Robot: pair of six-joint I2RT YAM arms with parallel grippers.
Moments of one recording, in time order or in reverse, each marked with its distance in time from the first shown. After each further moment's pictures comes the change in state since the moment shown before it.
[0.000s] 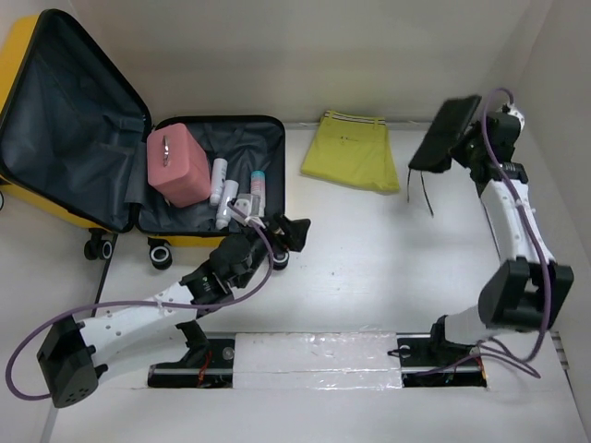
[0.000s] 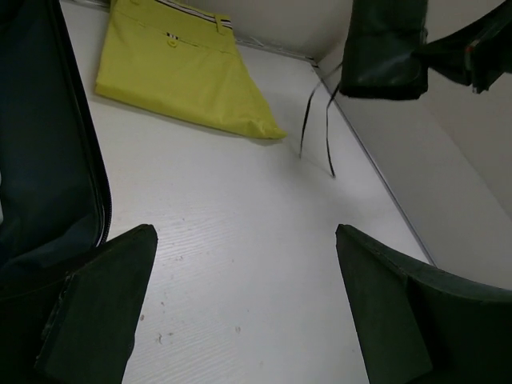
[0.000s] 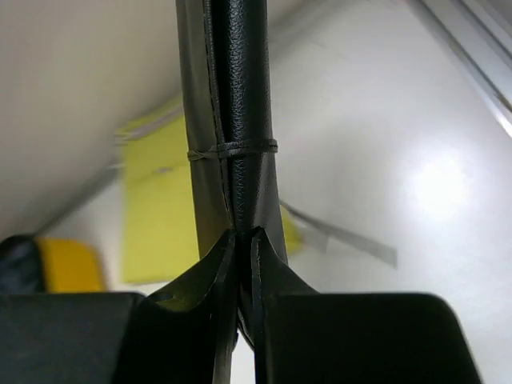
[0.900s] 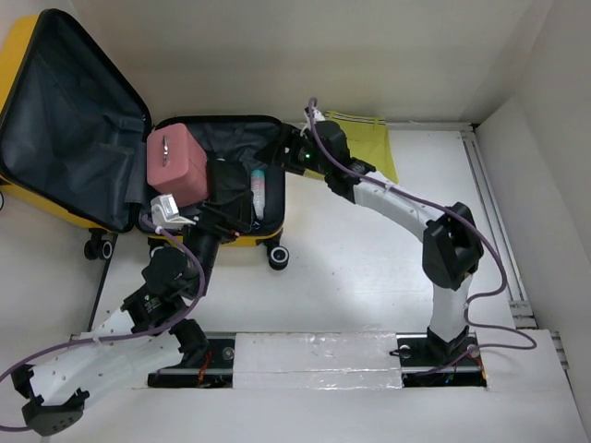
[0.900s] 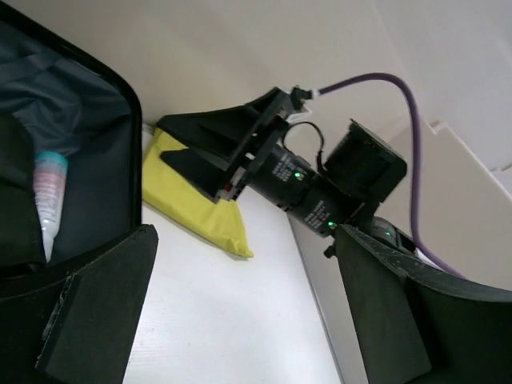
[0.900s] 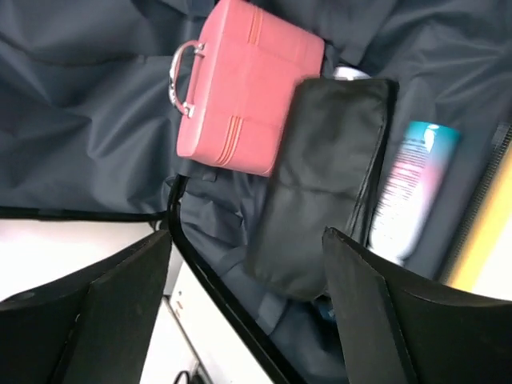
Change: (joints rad) left arm -0.002 -0.372 0.145 -0.269 -0.308 -0.127; right arm 0.858 0.416 0.309 0.415 -0.201 0.249
